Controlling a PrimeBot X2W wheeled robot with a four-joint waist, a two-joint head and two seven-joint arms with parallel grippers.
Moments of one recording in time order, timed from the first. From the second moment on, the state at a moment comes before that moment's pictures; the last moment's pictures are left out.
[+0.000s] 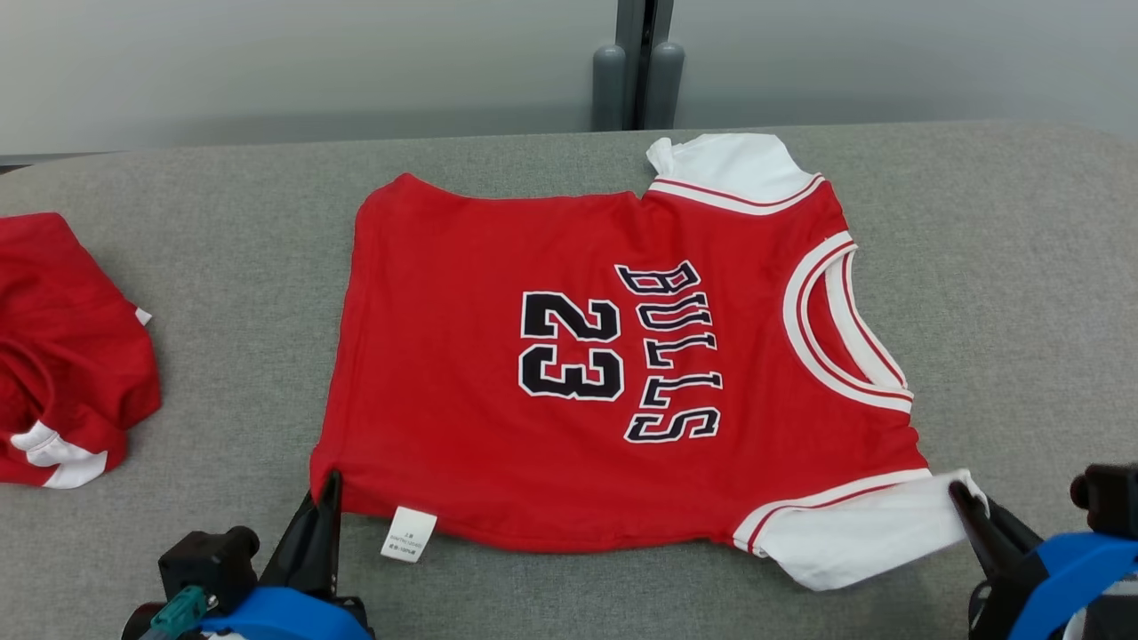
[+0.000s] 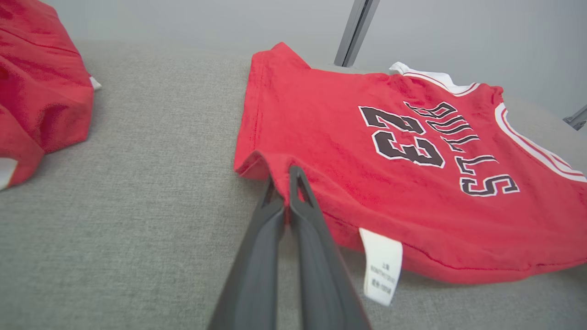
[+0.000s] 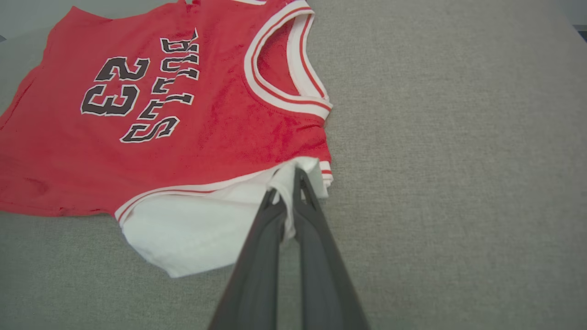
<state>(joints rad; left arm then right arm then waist) 0.06 0.37 -0.37 0.00 -0.57 0.16 -0.04 0.15 -0.05 -0.19 -0.32 0.28 0.13 0.65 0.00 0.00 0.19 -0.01</state>
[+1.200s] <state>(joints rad) -0.27 0.26 -0.34 0.22 -0.64 0.21 0.06 -0.33 -0.12 -0.11 -0.04 0.30 0.13 0.45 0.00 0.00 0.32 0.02</state>
